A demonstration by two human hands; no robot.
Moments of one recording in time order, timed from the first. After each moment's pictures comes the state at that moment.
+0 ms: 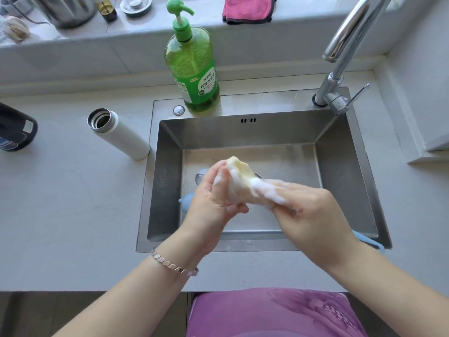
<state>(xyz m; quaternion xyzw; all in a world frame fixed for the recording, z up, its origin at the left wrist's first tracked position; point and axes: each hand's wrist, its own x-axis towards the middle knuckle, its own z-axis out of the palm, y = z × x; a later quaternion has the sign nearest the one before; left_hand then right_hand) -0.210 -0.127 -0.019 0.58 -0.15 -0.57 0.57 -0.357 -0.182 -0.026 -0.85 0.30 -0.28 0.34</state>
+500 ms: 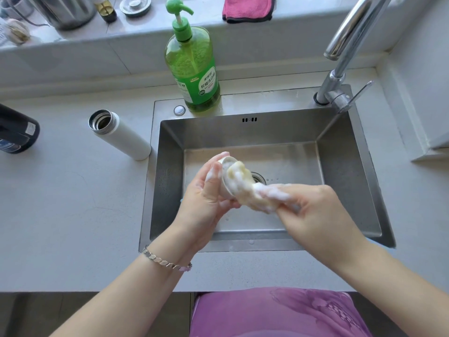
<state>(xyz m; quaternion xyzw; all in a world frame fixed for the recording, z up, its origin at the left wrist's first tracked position) -0.199 -0.128 -0.018 0.57 -0.16 -0.57 0.57 -0.356 -0.183 -0.020 -0.81 0.34 -0.25 0.40</state>
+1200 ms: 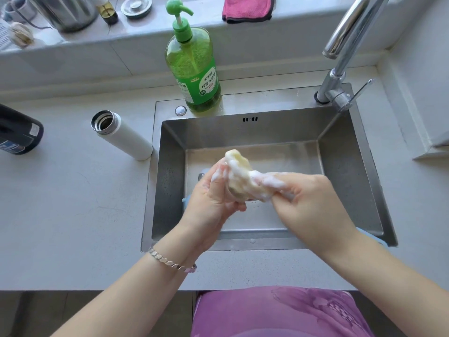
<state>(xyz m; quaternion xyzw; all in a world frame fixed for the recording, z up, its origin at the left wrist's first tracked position) -0.205 -0.126 -0.013 0.57 -0.18 -0.59 0.55 -0.346 -0.186 -0.017 -0.81 0.36 -0.28 0.37</state>
